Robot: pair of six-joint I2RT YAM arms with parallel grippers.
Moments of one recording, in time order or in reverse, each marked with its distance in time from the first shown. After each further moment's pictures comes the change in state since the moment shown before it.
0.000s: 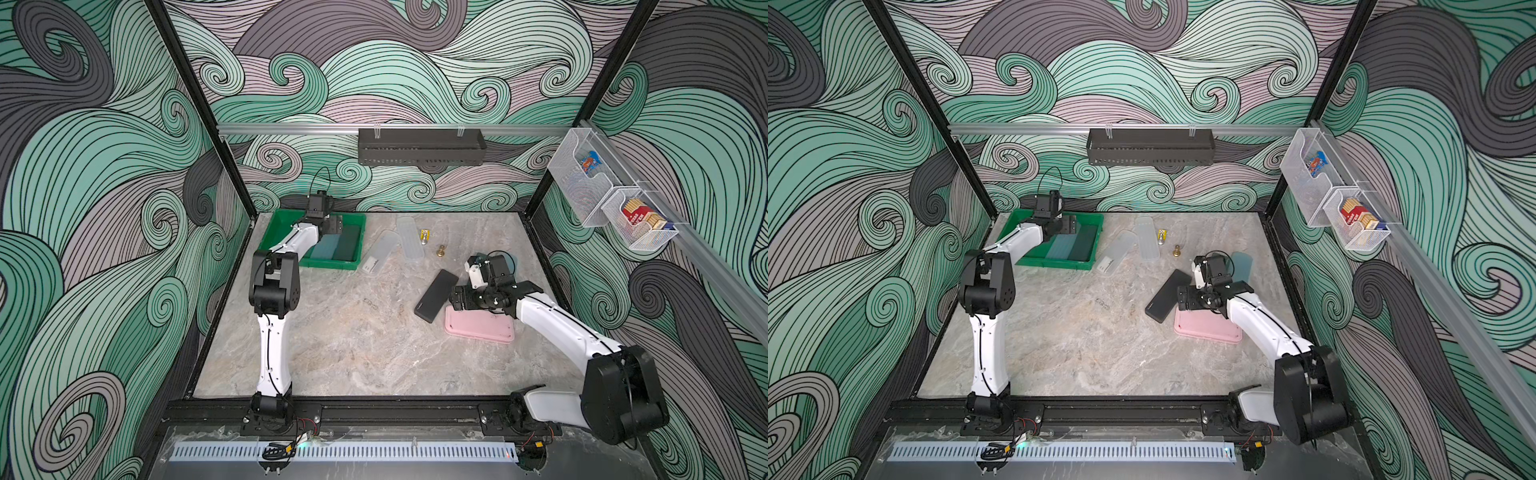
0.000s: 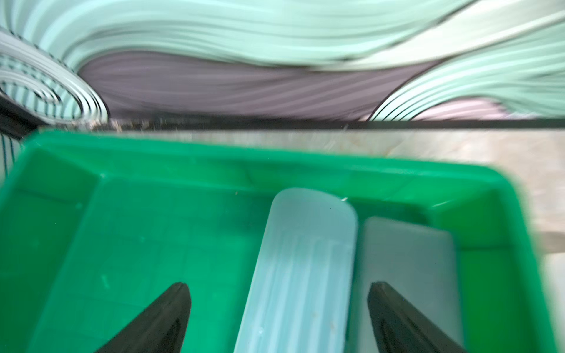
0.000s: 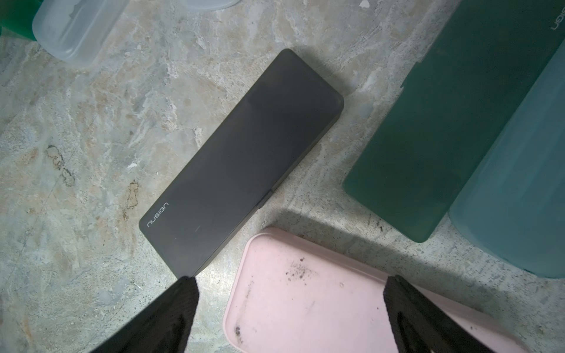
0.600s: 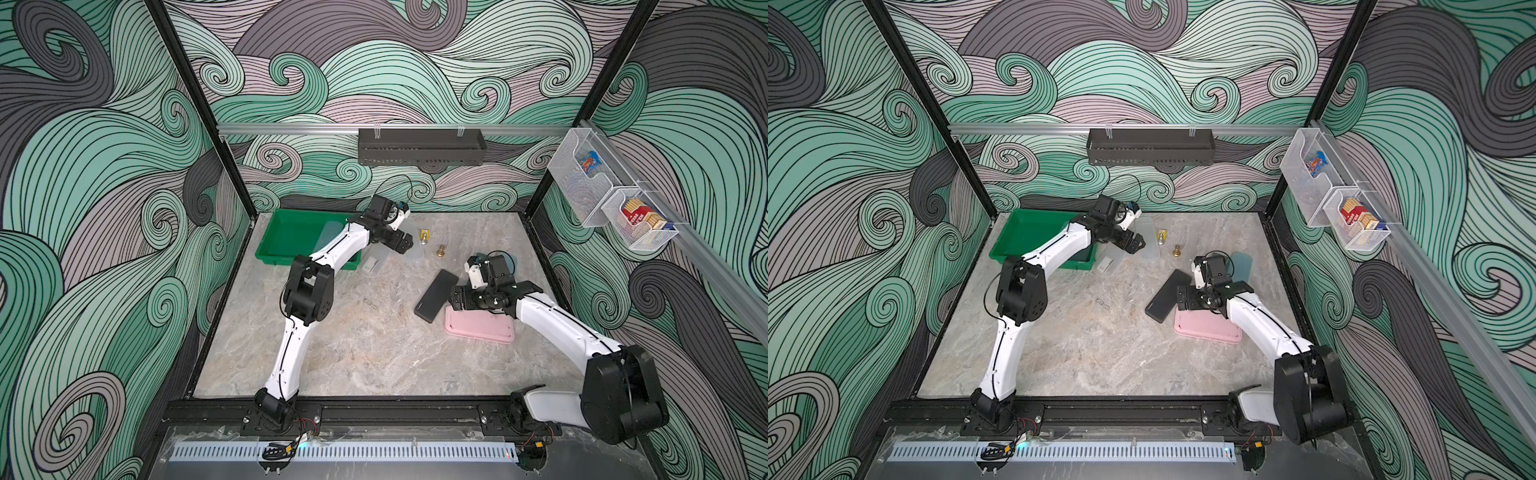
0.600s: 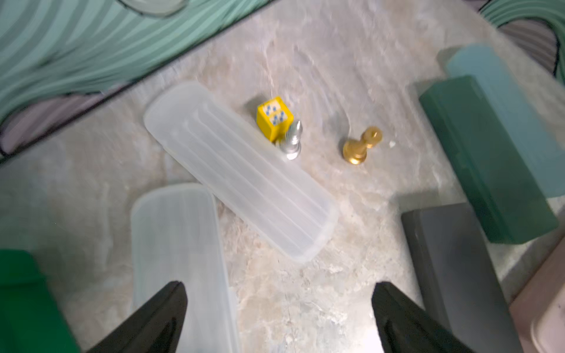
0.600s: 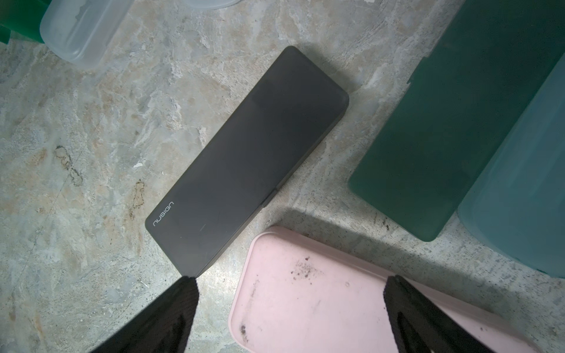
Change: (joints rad) left arm -0.336 0.130 0.254 -0.325 0.415 0.193; right arm 0.000 0.006 0.000 0.000 -0.016 0.010
